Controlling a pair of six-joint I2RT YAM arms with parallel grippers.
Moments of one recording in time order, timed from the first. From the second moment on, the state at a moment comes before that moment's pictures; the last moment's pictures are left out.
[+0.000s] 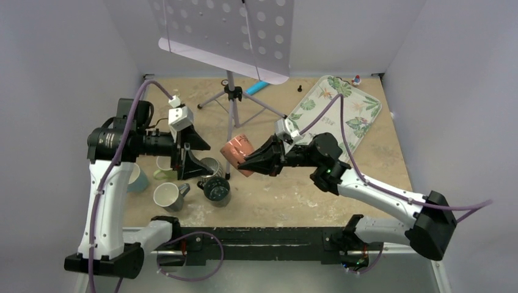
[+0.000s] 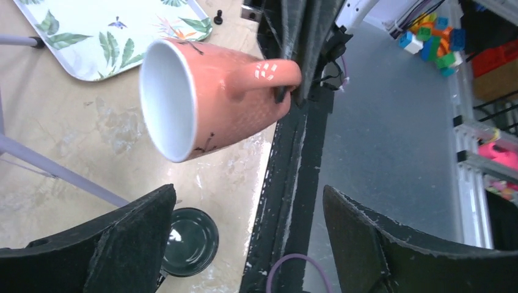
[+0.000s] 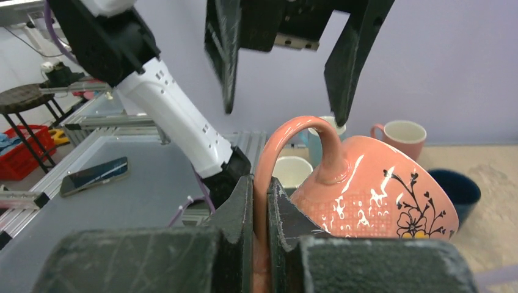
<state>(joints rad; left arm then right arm) -0.08 1.12 1.56 -1.51 1.17 0.68 0.88 1.12 0.77 0.65 -0.74 0.30</state>
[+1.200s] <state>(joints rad) -0.13 1.26 1.69 -1.38 1.15 0.66 0.91 1.28 0.96 0.73 -0.81 0.31</state>
